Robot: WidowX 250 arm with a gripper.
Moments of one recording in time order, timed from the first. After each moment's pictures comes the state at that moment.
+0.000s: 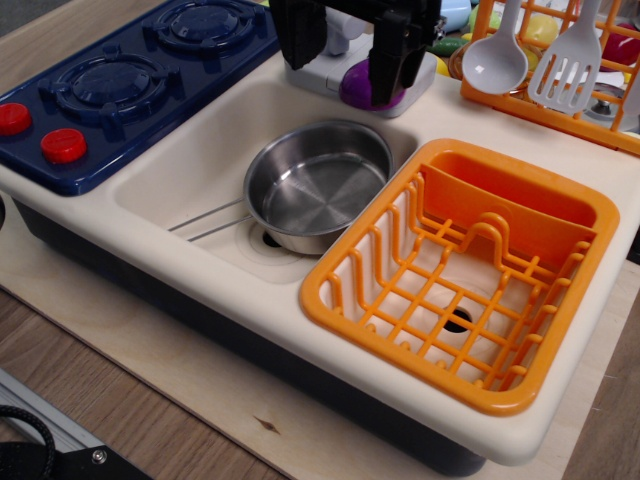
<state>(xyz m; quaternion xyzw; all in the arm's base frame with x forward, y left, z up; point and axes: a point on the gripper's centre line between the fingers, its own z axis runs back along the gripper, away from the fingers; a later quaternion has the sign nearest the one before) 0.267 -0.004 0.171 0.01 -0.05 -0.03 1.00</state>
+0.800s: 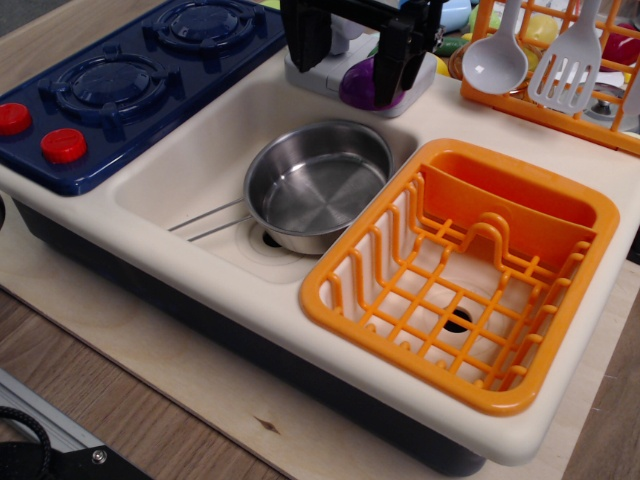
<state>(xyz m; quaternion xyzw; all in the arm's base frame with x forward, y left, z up) 0.296 0.009 0.154 0.02 -0.04 -0.02 1.00</state>
